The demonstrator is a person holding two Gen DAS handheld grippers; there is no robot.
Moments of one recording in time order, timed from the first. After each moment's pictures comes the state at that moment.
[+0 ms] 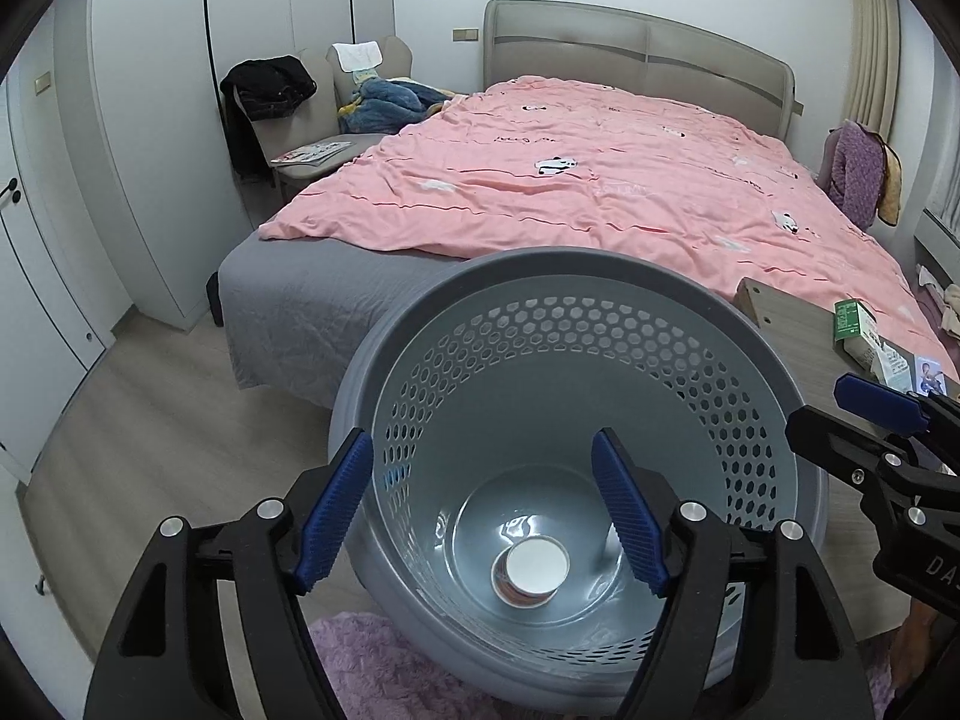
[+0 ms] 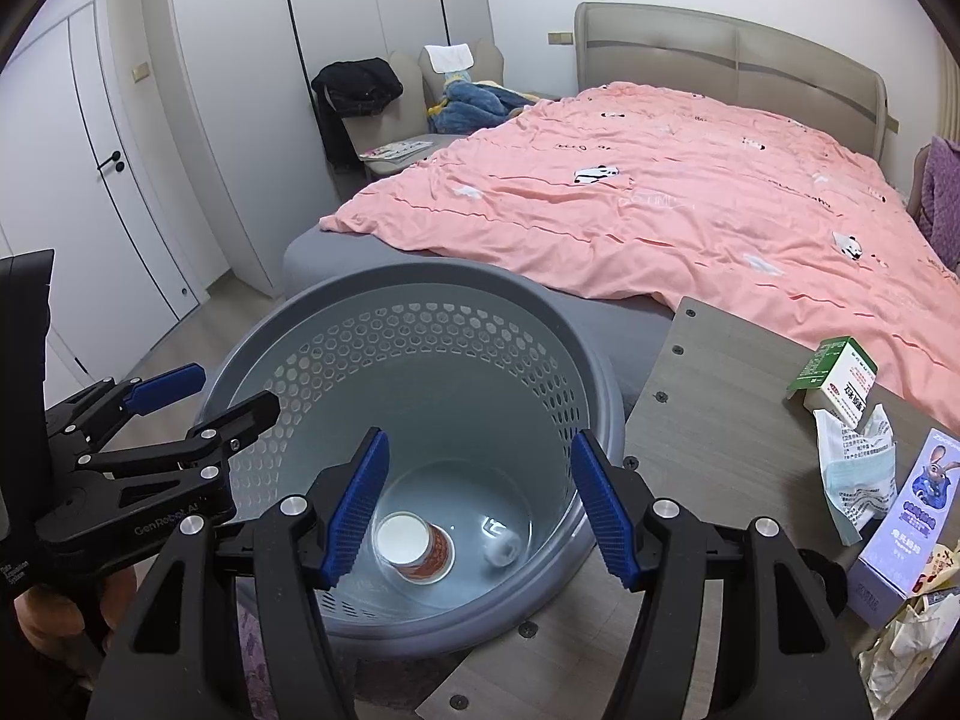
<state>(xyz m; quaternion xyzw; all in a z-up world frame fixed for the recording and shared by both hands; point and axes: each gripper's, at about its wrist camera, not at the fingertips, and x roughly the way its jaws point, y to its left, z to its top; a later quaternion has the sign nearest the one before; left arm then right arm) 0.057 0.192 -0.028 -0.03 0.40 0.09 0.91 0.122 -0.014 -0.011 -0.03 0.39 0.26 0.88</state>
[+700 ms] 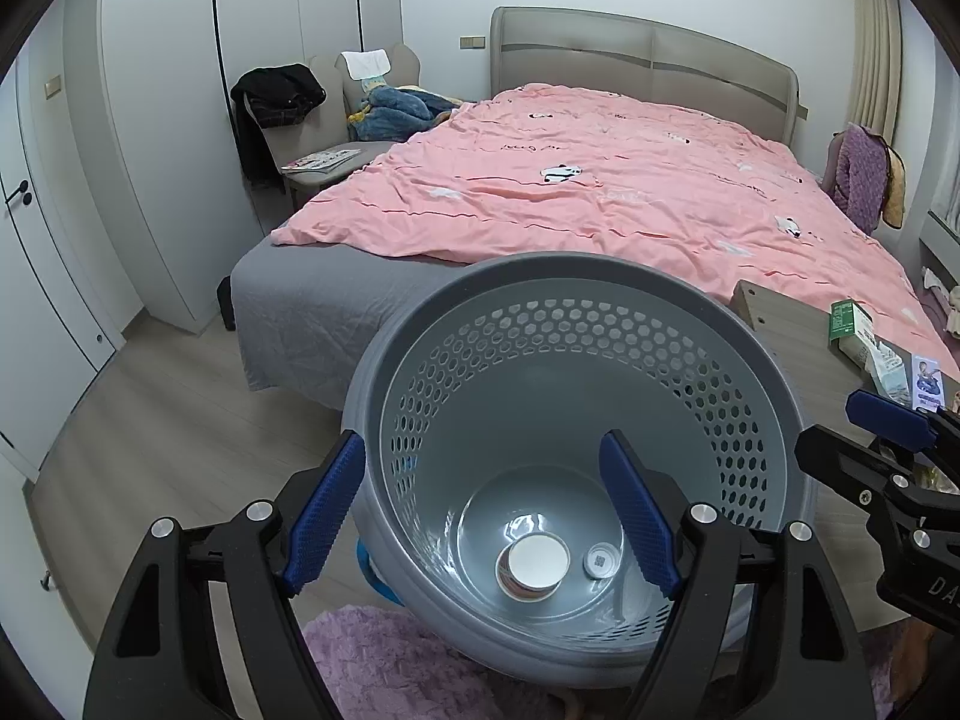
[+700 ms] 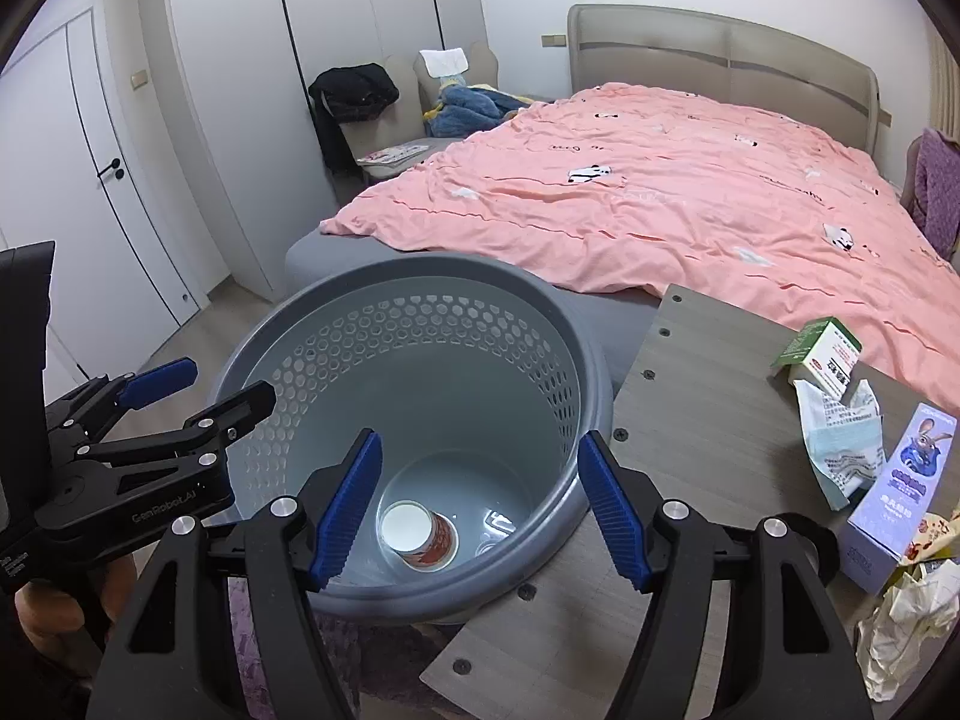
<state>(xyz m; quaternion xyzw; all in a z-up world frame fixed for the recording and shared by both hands) 0.043 0.188 -0.020 -0.03 0.39 0.10 0.92 0.106 -0.028 -0.008 -0.02 0.39 0.25 0.89</state>
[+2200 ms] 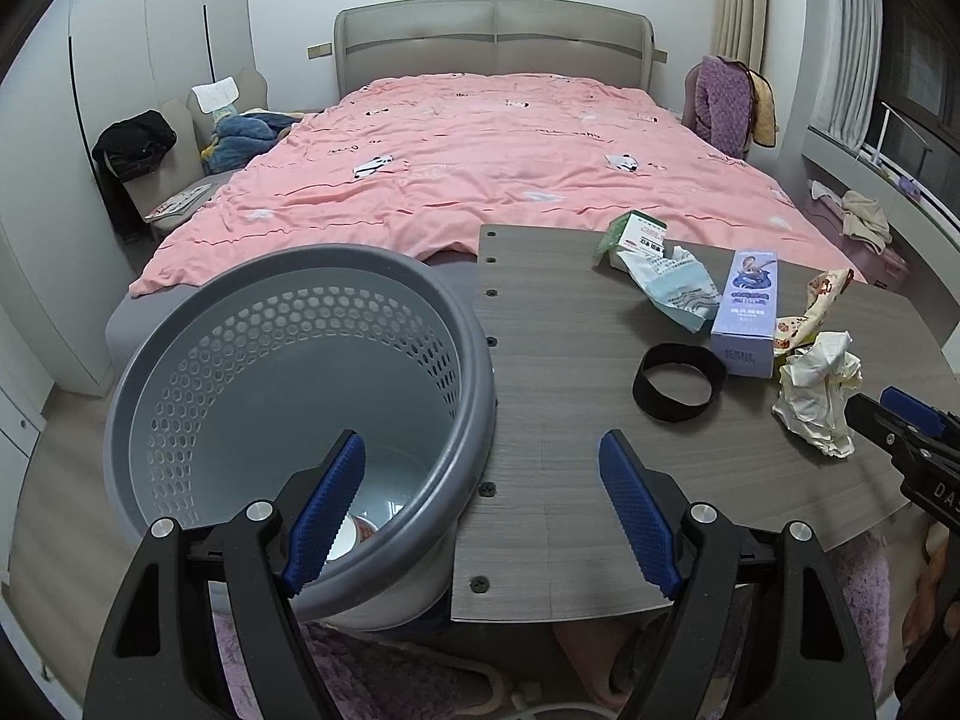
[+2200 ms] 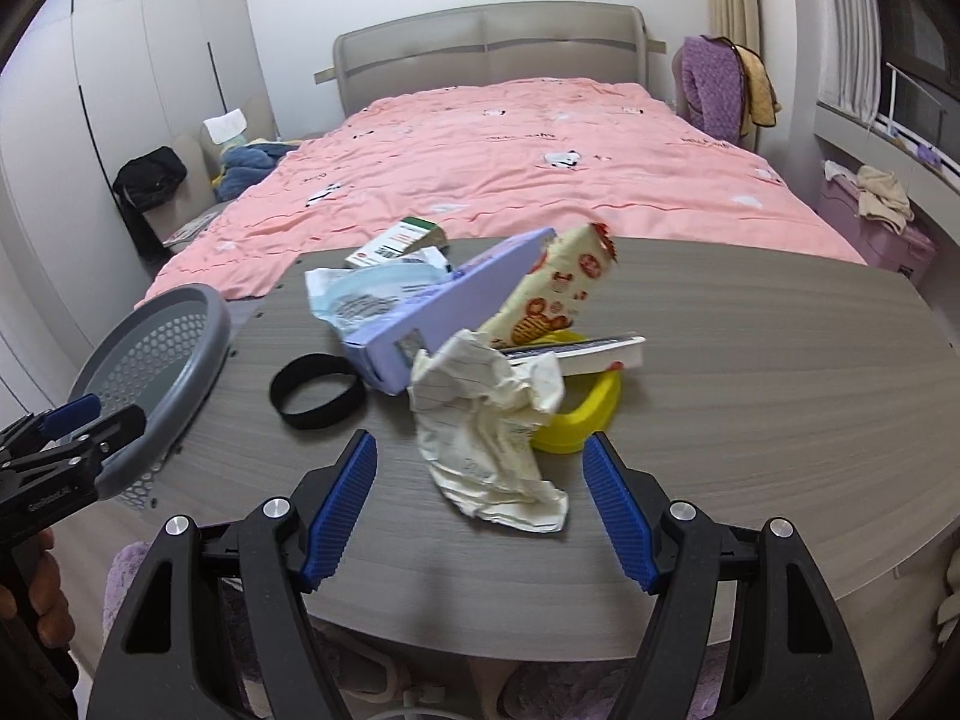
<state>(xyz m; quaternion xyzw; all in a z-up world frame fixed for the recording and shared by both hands) 0.024 0.030 -0.019 0.03 0.40 -0.05 0.91 0.042 -0.254 -0.027 0.06 0.39 0.02 0.92</state>
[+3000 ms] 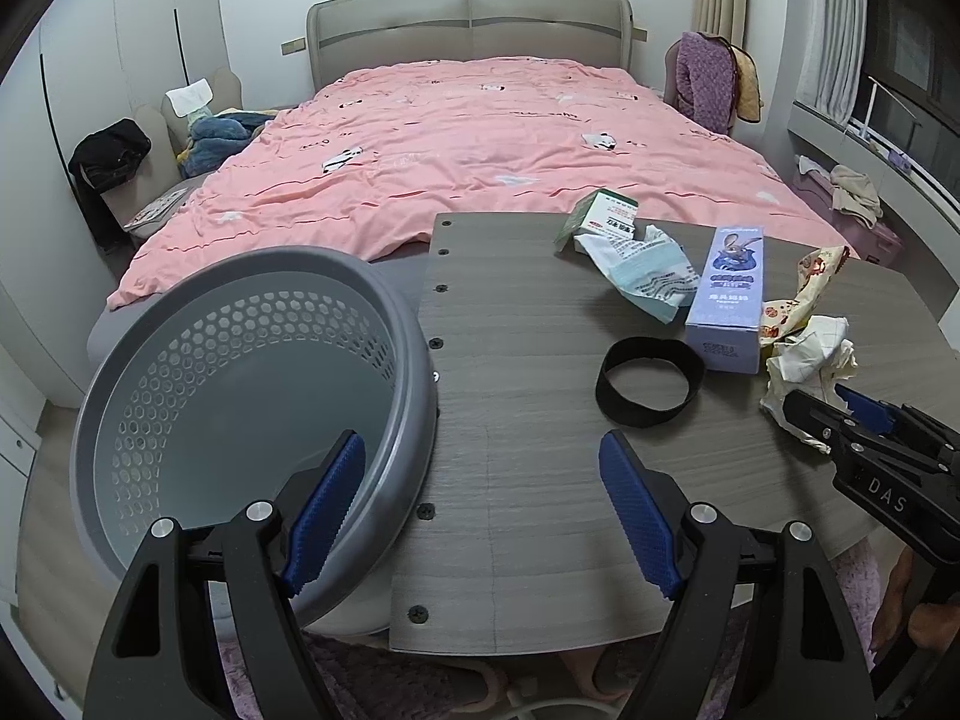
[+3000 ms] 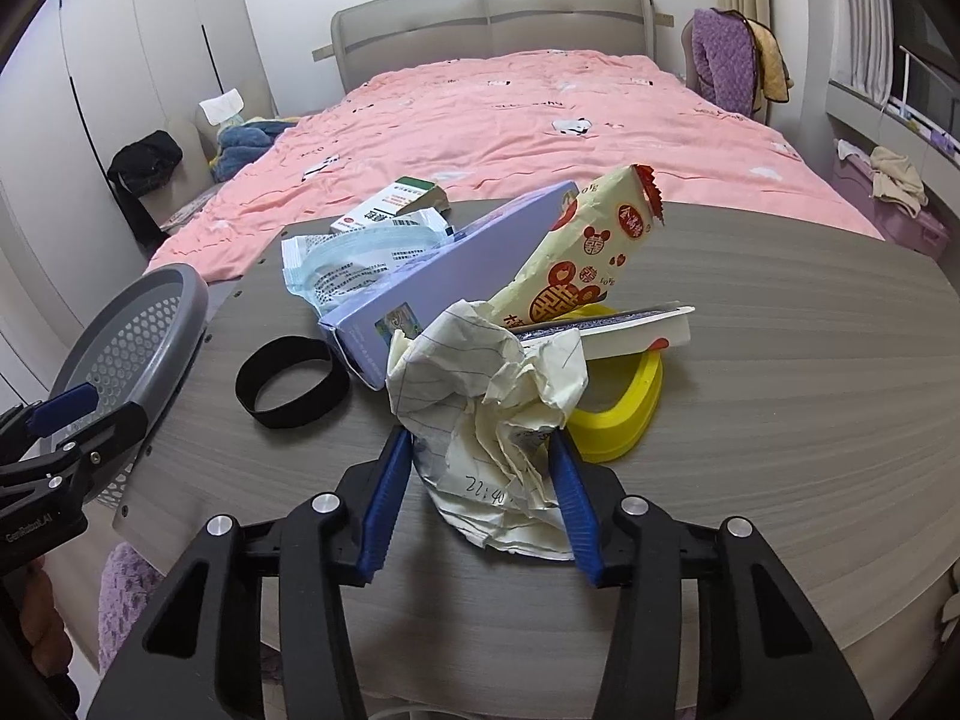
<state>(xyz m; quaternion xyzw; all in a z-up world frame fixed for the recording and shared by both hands) 0.040 0.001 -0.029 0.05 0.42 -0.07 0.90 0.067 -0.252 -0.054 0.07 0.41 0.03 0.91</state>
